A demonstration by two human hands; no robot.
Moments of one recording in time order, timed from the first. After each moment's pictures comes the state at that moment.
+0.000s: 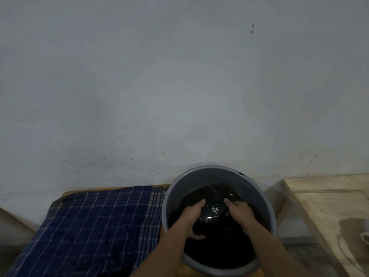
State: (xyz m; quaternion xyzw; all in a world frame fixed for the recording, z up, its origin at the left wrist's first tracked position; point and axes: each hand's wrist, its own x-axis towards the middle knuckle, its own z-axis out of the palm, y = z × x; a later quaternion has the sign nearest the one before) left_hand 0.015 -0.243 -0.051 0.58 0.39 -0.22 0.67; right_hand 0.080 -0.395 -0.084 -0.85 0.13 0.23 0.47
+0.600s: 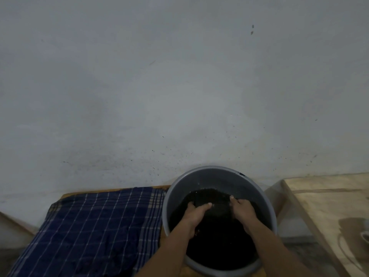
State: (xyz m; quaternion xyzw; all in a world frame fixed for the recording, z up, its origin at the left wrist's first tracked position) left_hand 0.024 -0.242 -0.067 0.63 0.35 -0.19 0.67; right_hand 0.081 -0.393 -0.081 -0.79 0.16 0.21 0.55
